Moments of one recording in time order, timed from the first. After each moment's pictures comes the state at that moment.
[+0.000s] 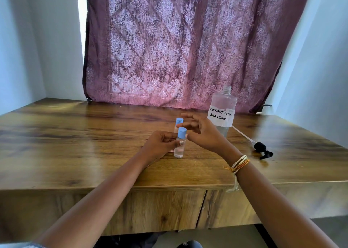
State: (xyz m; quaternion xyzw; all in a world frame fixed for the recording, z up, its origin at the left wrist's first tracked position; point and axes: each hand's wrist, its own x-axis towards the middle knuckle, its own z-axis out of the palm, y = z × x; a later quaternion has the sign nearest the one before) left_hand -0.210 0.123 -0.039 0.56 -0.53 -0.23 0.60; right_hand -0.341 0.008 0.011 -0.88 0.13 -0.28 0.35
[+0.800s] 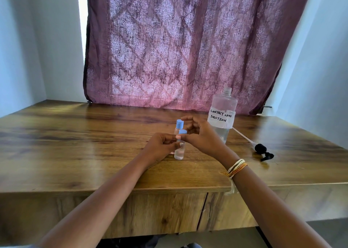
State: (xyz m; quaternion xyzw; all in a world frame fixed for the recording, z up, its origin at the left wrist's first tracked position) left_hand -0.207 0.121 -0.041 0.57 -0.52 -0.23 0.60; right_hand -0.335 0.007 0.000 -0.86 0.13 -0.32 0.36
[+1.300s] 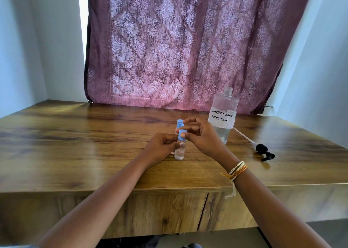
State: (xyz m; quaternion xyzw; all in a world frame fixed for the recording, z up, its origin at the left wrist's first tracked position) left_hand -0.205 0.119 -0.043 0.58 -0.53 -0.22 0.58; right_hand -0.335 0.009 -0.004 -0.83 0.13 -0.34 0.41
